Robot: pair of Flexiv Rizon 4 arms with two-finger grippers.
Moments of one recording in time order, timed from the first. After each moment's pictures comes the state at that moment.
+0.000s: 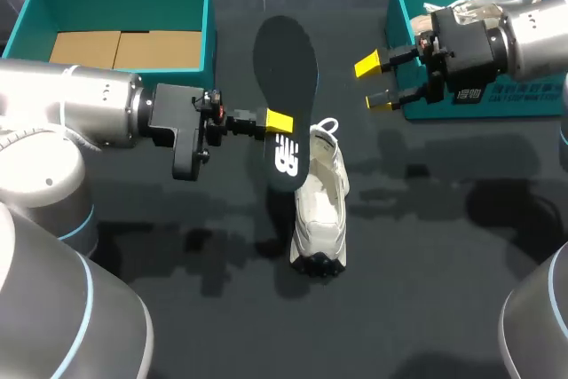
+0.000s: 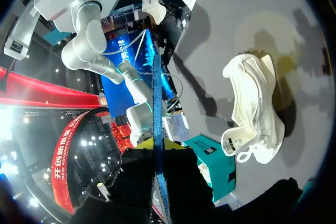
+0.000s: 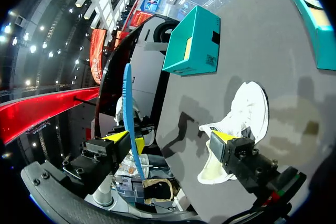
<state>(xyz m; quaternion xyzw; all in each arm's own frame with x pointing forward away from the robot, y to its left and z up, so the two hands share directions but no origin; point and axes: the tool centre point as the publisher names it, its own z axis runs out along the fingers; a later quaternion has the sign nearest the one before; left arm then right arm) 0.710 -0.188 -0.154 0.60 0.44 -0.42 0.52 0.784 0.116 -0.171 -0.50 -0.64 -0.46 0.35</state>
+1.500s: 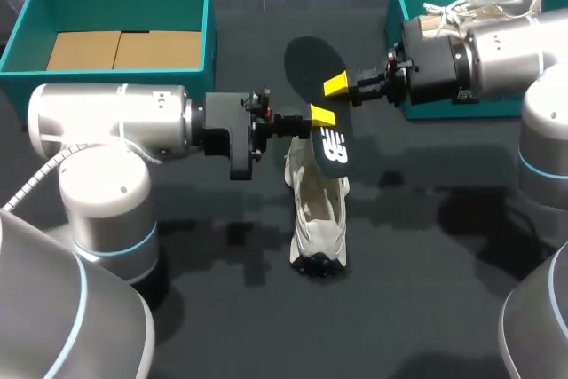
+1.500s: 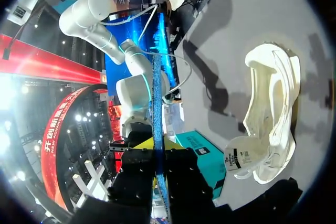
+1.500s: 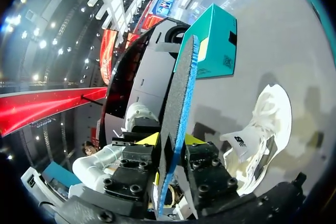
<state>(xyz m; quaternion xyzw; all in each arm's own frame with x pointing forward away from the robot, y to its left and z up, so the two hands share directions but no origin) 0.738 -0.243 -0.178 0.54 0.50 -0.43 0.52 0.774 0.163 -0.174 -0.48 -0.62 -0.50 0.36</state>
